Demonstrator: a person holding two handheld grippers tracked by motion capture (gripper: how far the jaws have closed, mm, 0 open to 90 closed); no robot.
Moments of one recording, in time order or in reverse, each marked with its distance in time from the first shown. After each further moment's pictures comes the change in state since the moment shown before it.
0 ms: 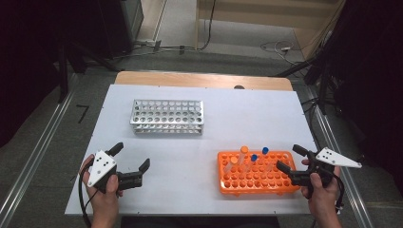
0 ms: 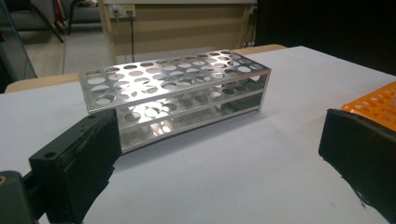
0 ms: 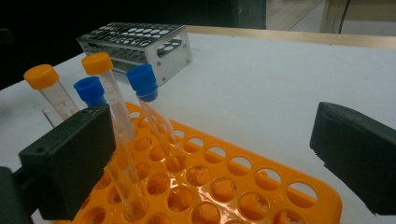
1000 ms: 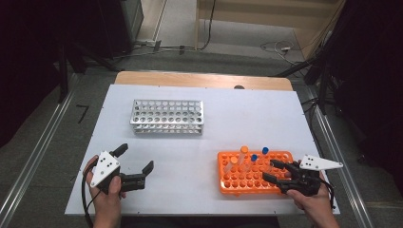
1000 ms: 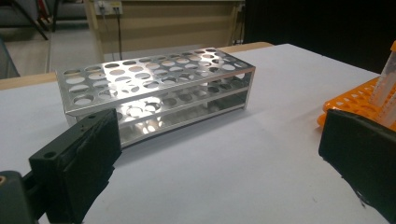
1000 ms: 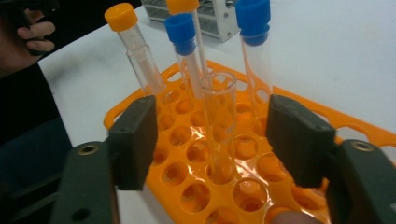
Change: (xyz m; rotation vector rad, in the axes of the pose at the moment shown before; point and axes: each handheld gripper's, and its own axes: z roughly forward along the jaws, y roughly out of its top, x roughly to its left) left arm -0.007 0.001 0.002 0.015 -0.045 0.002; right arm 0.026 -0.010 0.013 0.176 0.219 -0.018
